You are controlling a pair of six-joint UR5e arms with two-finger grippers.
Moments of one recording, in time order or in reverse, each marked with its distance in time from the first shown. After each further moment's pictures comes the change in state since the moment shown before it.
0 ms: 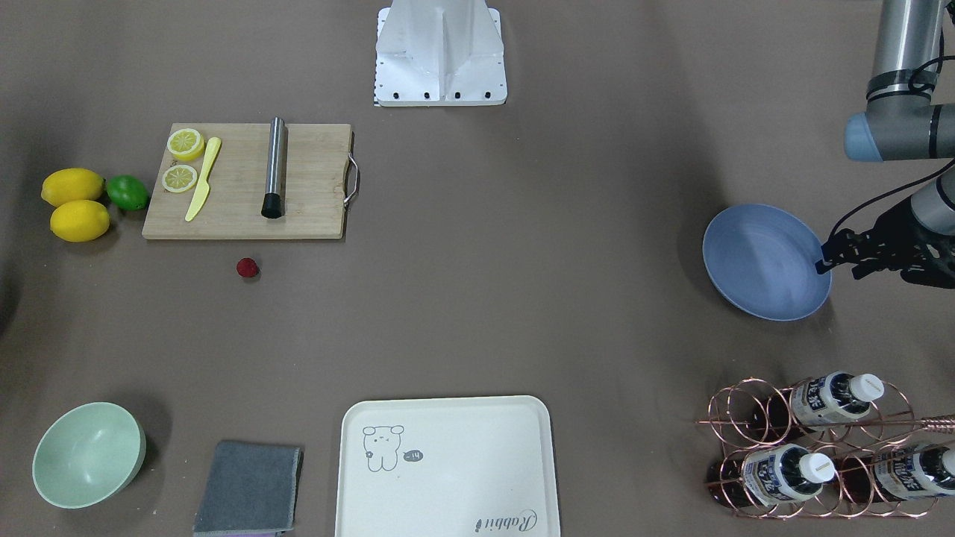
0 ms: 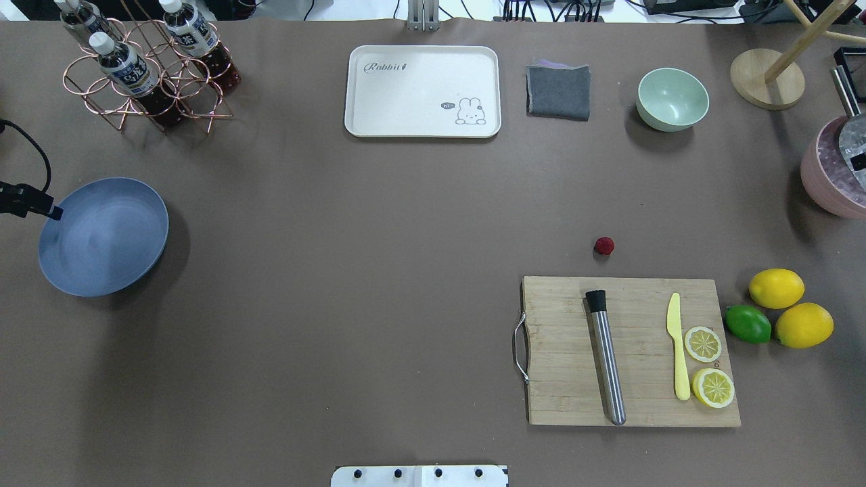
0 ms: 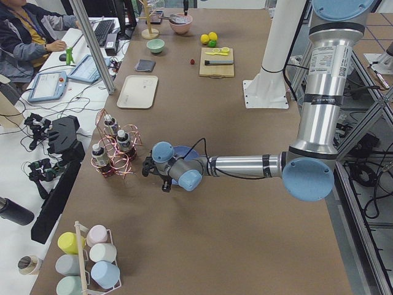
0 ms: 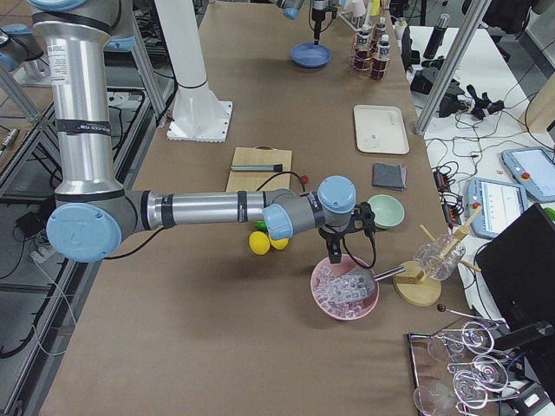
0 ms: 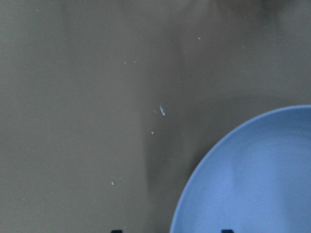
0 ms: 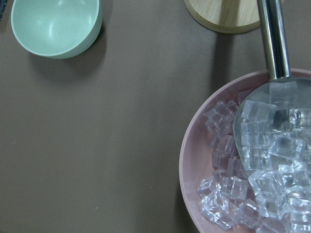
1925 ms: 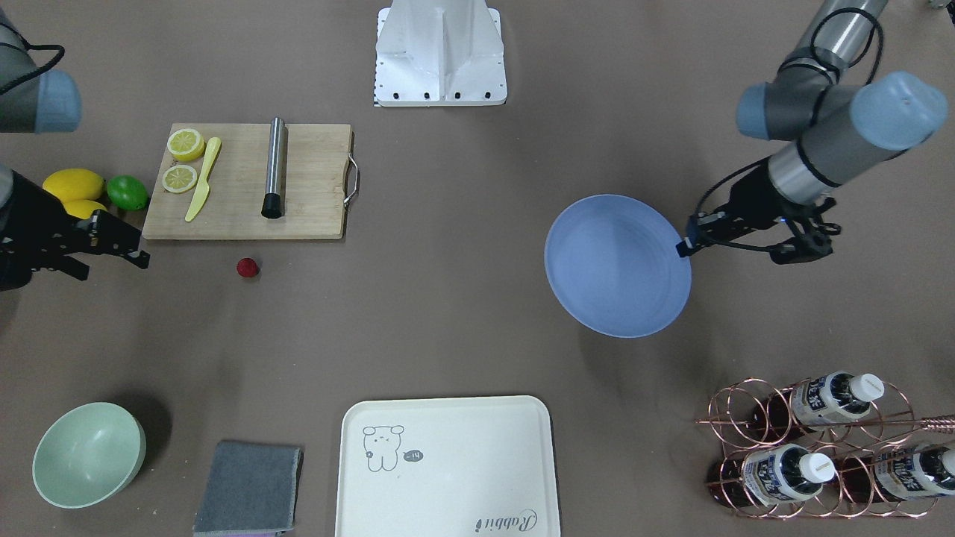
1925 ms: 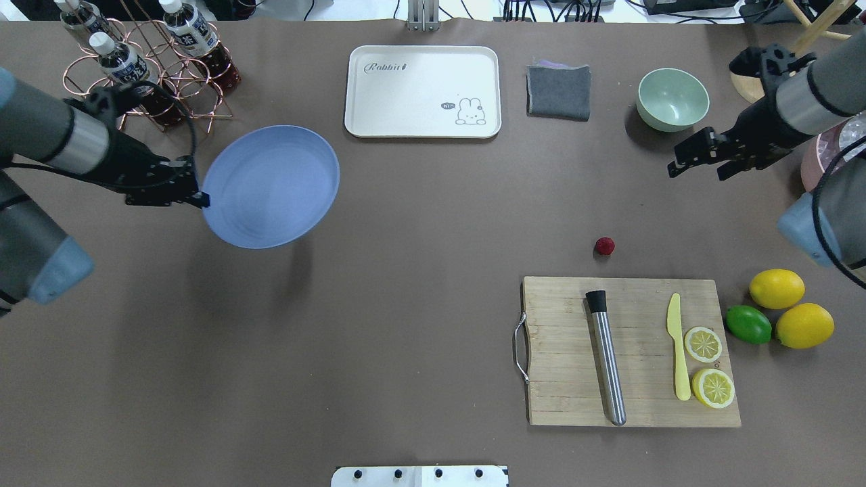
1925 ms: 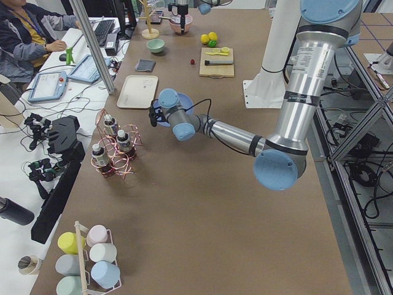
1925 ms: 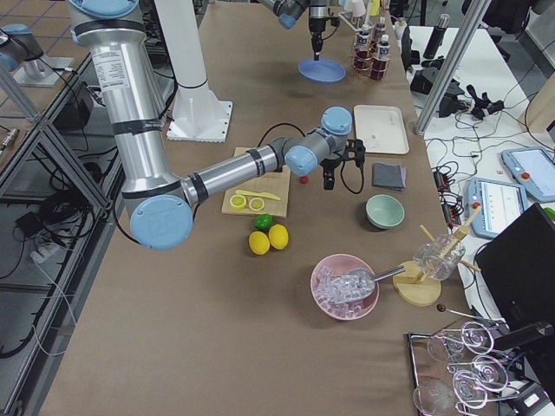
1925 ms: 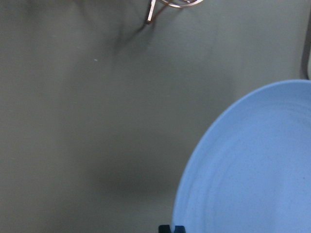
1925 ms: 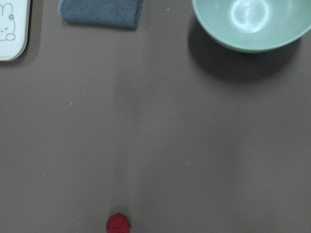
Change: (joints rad) left arm 0.259 -0.179 -0.317 0.011 0.055 -0.834; right arm -0.386 0.187 0.142 0.009 -0.113 0.562
